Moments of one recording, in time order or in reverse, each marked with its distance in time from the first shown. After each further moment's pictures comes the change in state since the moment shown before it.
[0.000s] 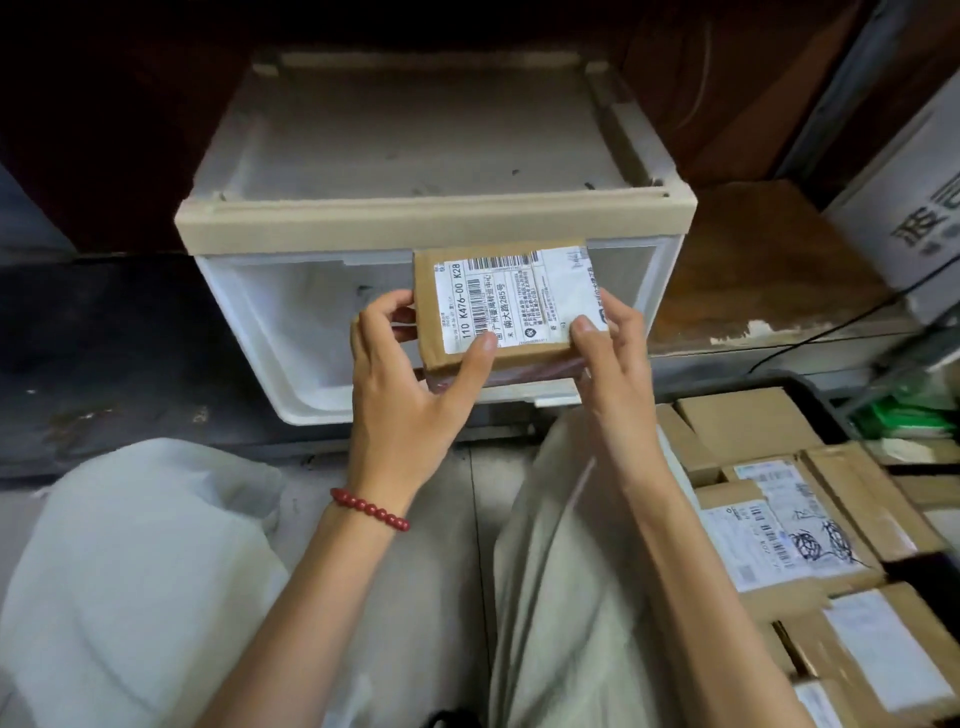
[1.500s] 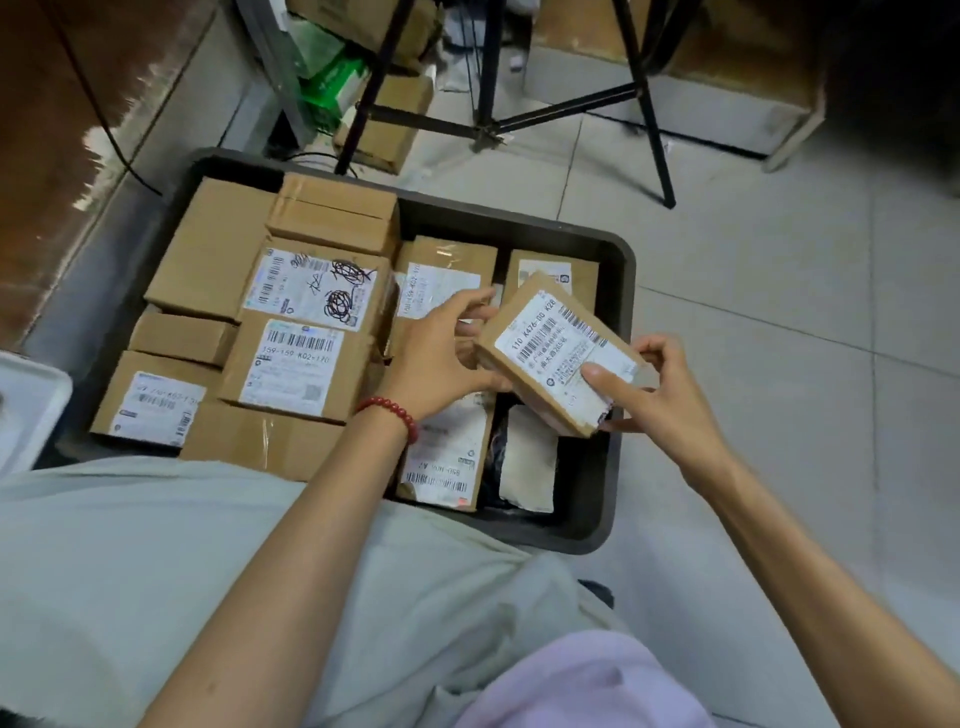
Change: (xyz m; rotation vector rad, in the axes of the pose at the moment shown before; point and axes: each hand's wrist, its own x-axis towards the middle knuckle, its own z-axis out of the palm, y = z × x) left_hand -0.217 0.099 0.269 -0.110 -1.825 0.192; right_hand -0.326 -0.017 -0.257 -0.299 1.163 0.676
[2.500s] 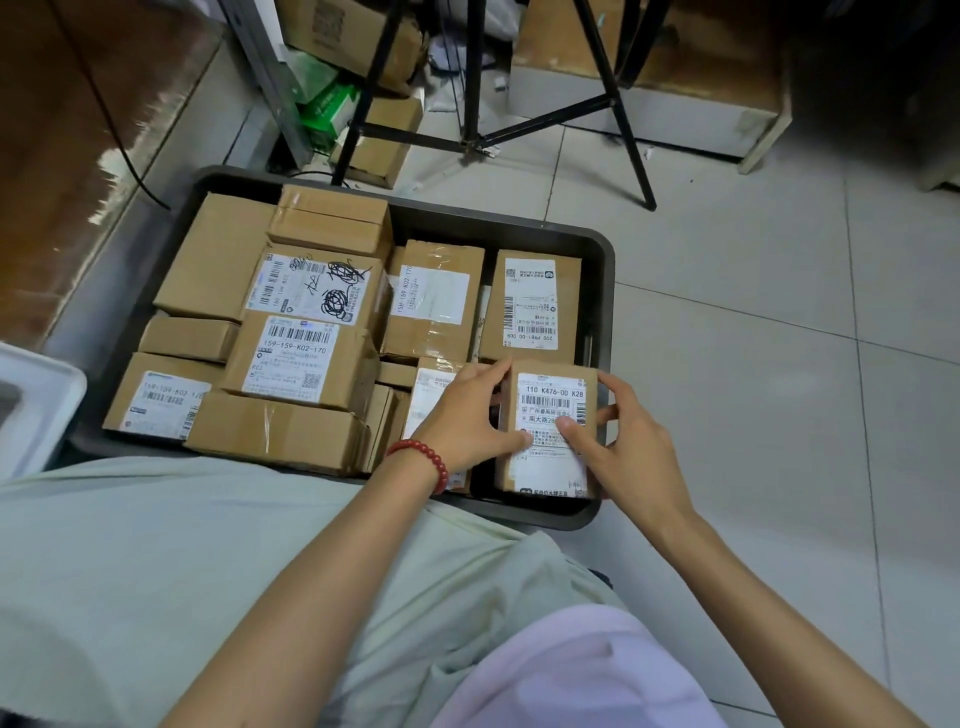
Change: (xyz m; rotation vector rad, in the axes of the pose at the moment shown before) left_hand -0.045 -0.001 0.050 0.158 -0.224 -0.091; right_hand -0.048 0.047 0.022 -0.364 0.134 -0.107
